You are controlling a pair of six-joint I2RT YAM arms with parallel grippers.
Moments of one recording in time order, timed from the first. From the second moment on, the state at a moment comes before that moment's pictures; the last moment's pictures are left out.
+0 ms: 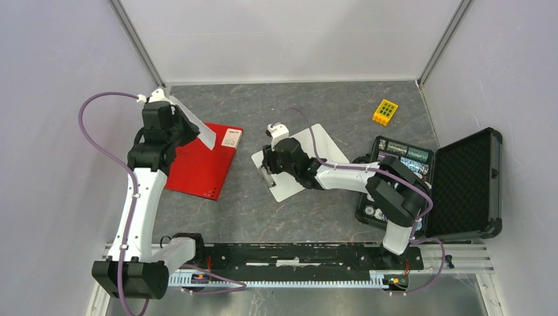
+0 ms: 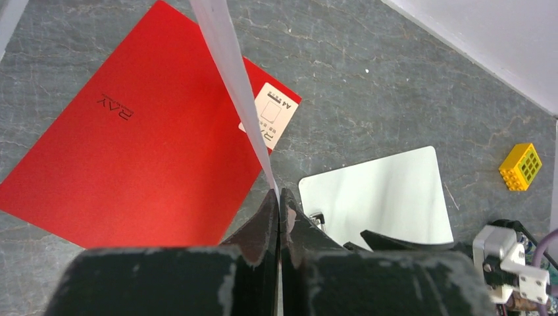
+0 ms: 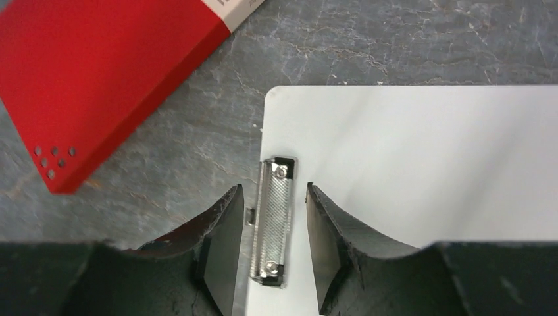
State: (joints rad) left arm -0.02 1.06 1.18 -0.65 -0.04 -0.50; right arm 0.93 1.80 1.04 0.27 0.22 0.37
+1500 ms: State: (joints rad) left arm -0.02 1.04 1.08 -0.61 0.06 -0.50; right arm 0.93 1.99 1.14 0.16 0.05 0.36
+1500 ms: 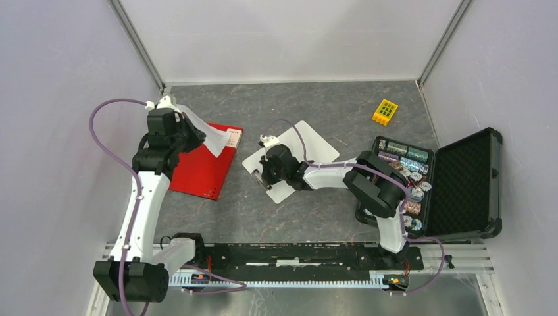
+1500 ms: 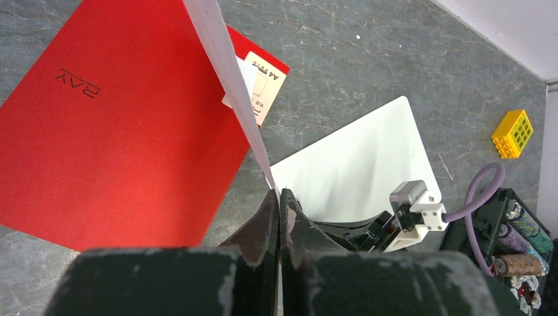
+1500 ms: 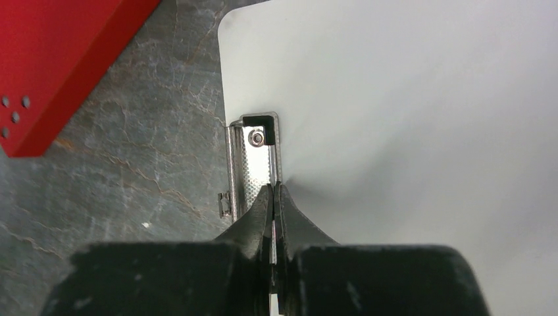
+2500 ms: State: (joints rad) left arm -0.02 1.02 1.11 -0.61 0.08 -0.50; right arm 1.02 2.05 1.12 0.31 0.50 1.25
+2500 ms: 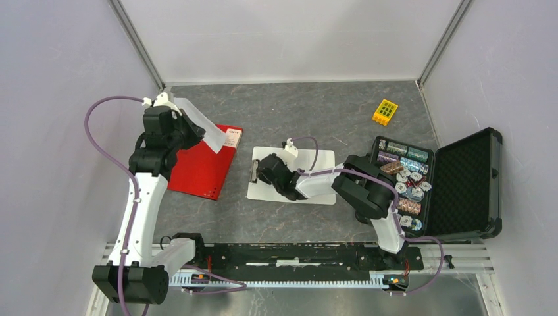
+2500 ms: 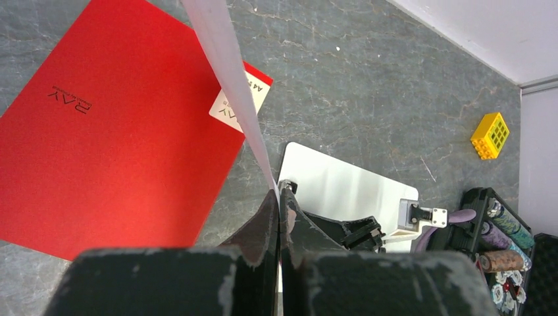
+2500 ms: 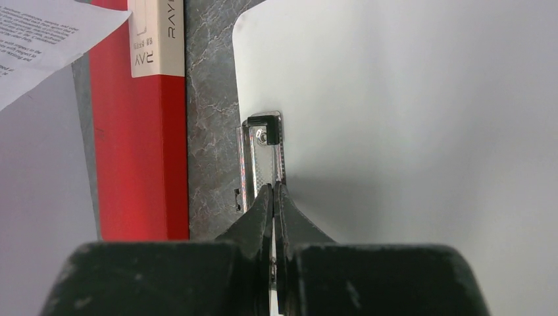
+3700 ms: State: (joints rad) left arm -0.55 1.20 1.18 -0.40 0.39 -0.78; right arm 0.84 0.78 0.61 0.13 0.52 0.16
